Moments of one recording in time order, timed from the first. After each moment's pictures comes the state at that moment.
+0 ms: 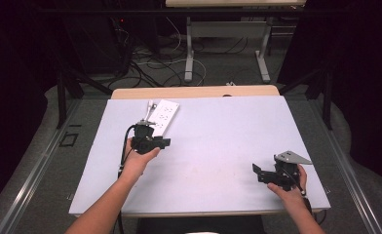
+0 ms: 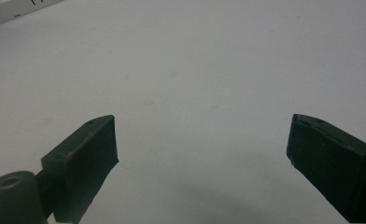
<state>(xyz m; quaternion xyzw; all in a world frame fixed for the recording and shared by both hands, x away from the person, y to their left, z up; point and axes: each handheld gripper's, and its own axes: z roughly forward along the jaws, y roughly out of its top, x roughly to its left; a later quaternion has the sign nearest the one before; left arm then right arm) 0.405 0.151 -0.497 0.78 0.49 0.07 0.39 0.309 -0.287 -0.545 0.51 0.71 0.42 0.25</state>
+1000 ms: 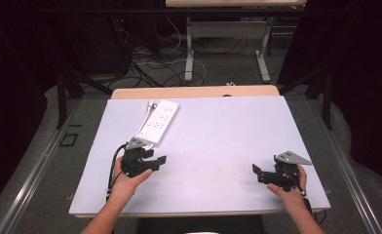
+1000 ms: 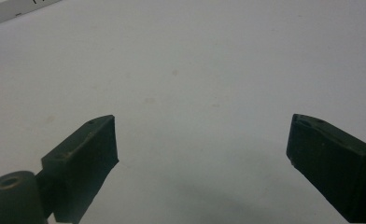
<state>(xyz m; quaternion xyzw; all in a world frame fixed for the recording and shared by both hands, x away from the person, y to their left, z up) 0.342 0.172 -0.507 0.78 0.45 0.11 0.42 0.308 -0.287 -0.546 0.50 0.71 0.42 0.25</state>
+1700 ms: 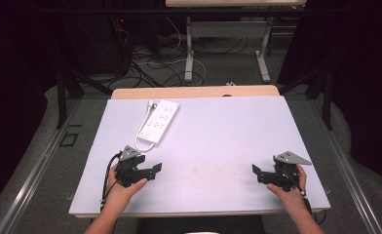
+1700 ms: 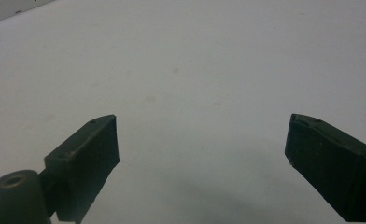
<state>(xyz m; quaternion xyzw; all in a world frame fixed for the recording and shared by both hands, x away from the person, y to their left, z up) 0.322 0.183 -0.521 0.77 0.46 0.14 0.42 0.308 -0.286 -0.546 0.50 0.71 0.42 0.25</state>
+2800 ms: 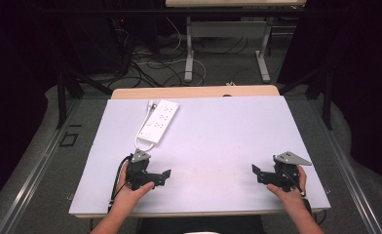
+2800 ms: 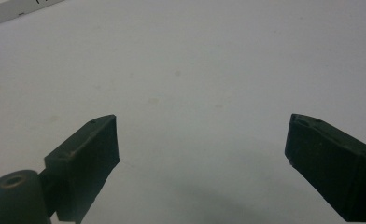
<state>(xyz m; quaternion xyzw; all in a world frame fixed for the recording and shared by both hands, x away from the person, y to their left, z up) 0.326 0.162 -0.540 0.78 0.46 0.12 0.41 0.306 -0.286 -0.544 0.50 0.71 0.42 0.26</state>
